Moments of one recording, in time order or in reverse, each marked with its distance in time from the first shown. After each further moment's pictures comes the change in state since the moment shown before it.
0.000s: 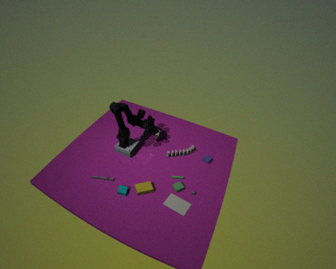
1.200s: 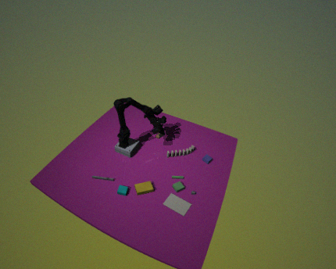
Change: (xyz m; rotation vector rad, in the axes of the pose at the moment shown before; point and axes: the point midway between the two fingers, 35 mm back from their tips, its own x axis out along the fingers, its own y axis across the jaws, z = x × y) arm 0.052 0.022 -0.003 -0.166 0.622 0.051
